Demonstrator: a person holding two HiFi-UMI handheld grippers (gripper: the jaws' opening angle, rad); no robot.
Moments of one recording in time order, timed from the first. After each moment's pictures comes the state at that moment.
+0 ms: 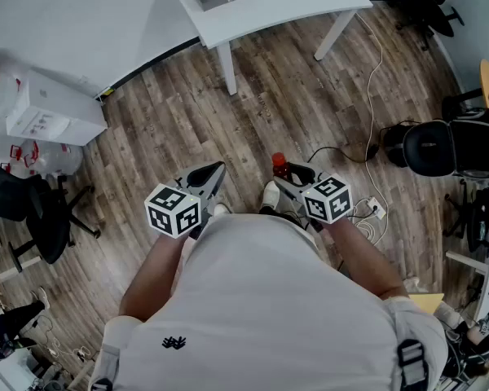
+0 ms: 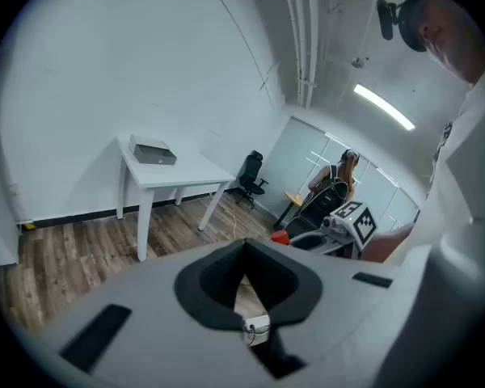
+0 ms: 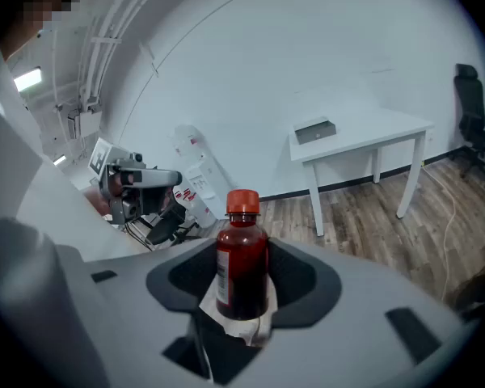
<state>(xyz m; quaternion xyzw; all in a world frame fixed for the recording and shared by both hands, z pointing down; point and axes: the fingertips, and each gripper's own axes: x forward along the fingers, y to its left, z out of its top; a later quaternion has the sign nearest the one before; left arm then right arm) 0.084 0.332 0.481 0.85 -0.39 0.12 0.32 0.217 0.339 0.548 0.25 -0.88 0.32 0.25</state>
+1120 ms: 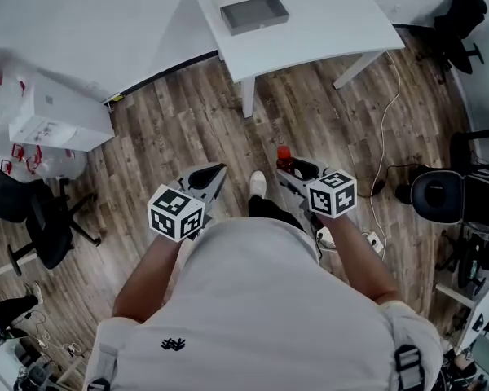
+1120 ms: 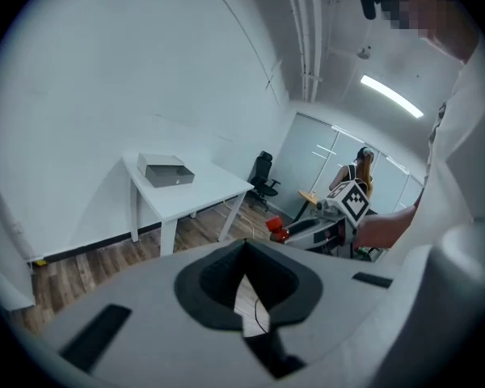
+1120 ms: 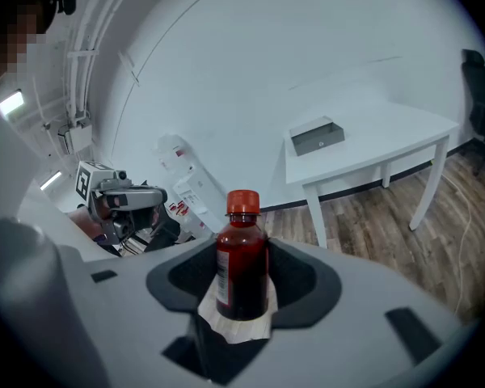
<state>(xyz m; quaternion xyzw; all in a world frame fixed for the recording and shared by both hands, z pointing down) 0.026 0.188 0.480 0.86 -0.41 0.16 0.27 0.157 0.163 0.547 0.25 -0.87 0.35 0.22</state>
